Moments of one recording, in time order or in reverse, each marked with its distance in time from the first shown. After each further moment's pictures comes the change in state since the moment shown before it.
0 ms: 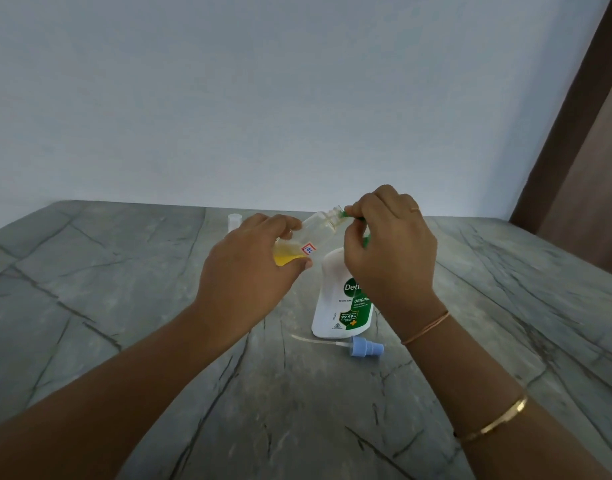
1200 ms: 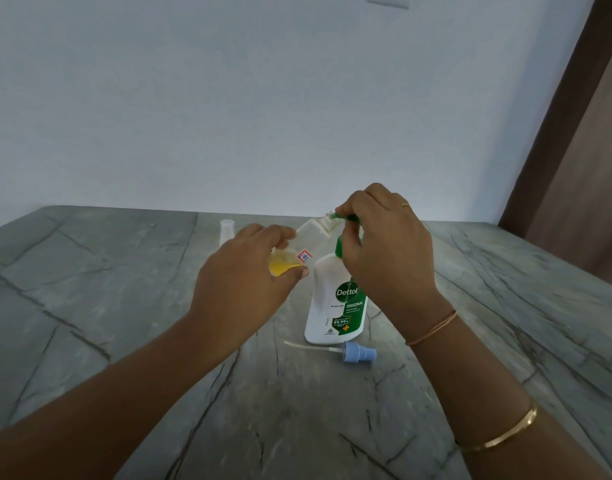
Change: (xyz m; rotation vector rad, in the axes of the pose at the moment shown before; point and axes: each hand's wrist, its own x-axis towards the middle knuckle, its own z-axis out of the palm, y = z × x) left_hand -0.003 0.002 0.002 -0.003 -0.012 0.006; right_hand 0.011 0.001 -0.010 -0.006 -0.125 -0.005
